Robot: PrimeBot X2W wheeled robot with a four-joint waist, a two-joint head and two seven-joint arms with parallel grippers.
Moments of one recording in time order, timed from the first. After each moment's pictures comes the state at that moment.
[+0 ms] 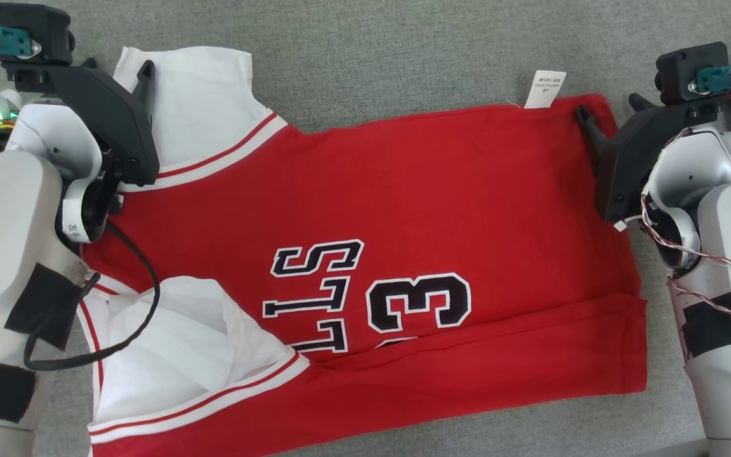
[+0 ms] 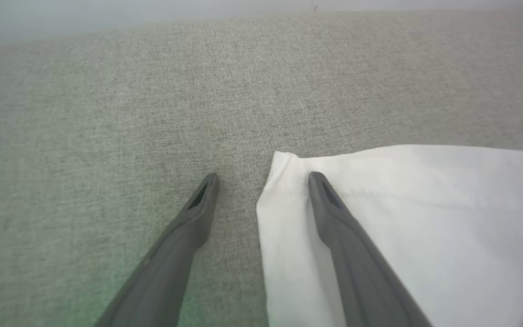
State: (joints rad) left arm -1.02 0.36 -0.41 0.60 -0.57 0.02 0.46; right arm -0.78 -0.21 0.07 0.37 0.12 0.13 0.60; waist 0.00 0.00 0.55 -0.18
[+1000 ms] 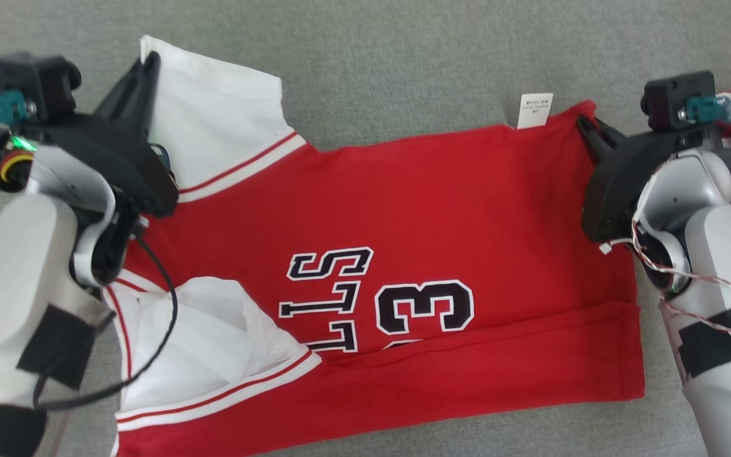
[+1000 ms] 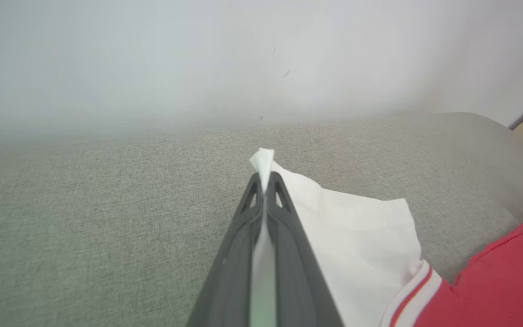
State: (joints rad) left arm -0.91 0.36 -0.38 0.51 -0.65 -0.10 0.09; right arm -0.75 -0.24 0.15 0.38 0.25 0.13 0.47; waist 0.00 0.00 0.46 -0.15
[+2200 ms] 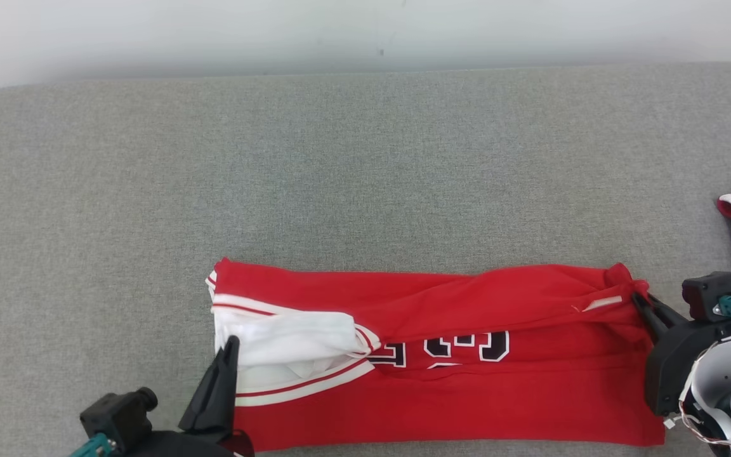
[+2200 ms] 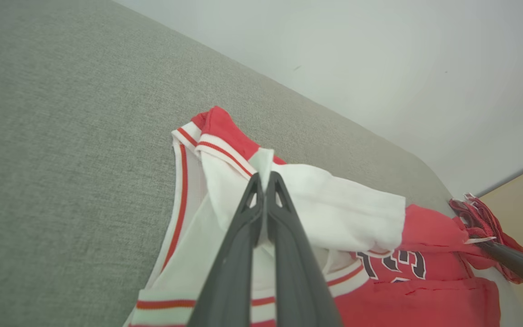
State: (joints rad) left arm -0.11 0.27 -0.37 0.08 -0.82 0.00 -0.19; right arm -0.28 -0.46 0.20 0.32 0.32 0.13 0.25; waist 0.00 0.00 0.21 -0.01
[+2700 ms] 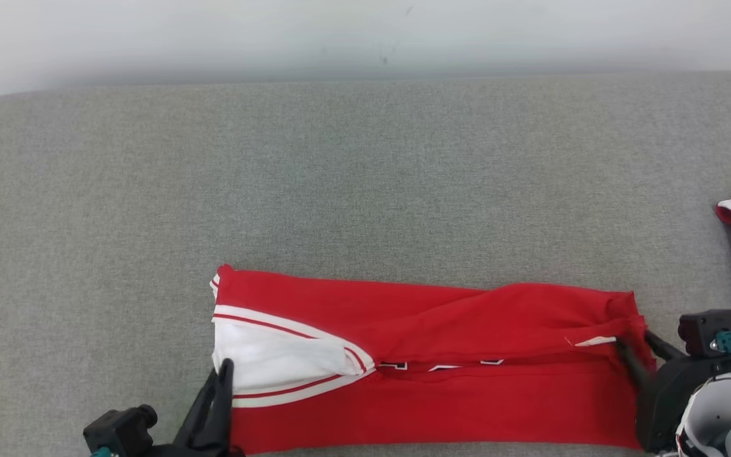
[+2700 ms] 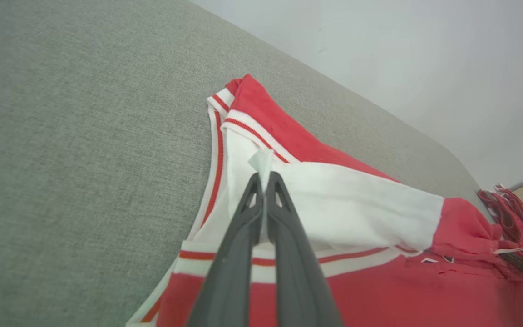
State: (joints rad) left arm -0.08 0.26 -0.38 0.16 -0.81 0.02 -0.20; right arm -0.16 -0.39 0.12 0.25 0.33 0.13 0.33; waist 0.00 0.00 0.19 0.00
